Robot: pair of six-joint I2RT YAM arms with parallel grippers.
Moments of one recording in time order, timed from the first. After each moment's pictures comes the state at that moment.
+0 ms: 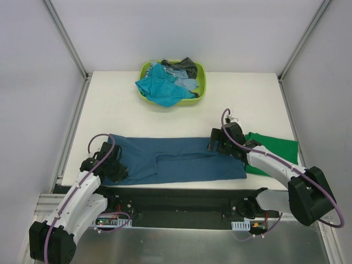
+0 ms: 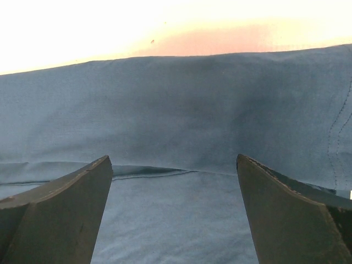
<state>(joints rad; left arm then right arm) -0.24 0.71 0.41 -0.94 -0.03 -1.13 0.54 1.23 0.62 -0.29 0.15 0.61</state>
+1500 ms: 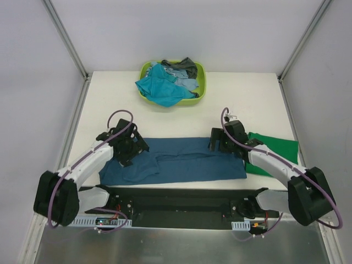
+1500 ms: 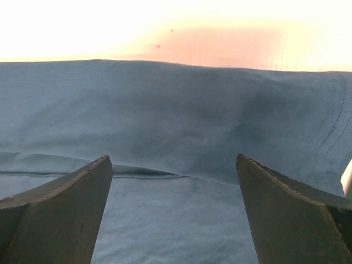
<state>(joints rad) -0.37 1.11 0.69 -0.73 0.01 -1.05 0.50 1.20 0.63 -0.28 0.08 0.49</state>
